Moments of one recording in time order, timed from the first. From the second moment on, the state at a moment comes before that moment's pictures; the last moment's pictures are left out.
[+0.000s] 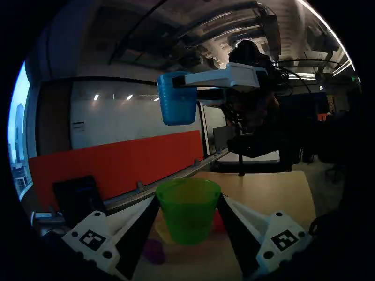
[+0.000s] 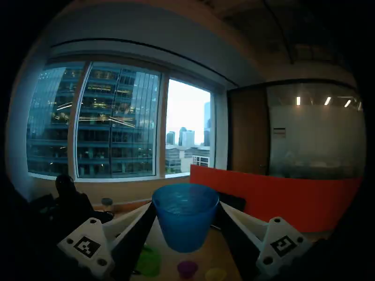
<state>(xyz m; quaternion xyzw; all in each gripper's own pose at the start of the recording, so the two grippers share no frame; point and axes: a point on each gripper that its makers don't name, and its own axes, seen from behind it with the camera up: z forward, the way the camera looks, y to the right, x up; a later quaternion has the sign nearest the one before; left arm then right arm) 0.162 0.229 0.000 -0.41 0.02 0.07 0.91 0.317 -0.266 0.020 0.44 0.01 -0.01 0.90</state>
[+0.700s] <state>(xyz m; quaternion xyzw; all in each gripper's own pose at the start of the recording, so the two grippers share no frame) 0.131 0.204 0.014 -0.40 -0.01 0.09 0.91 0.244 -0.234 0.034 0.43 -0.06 -0.04 0.90</state>
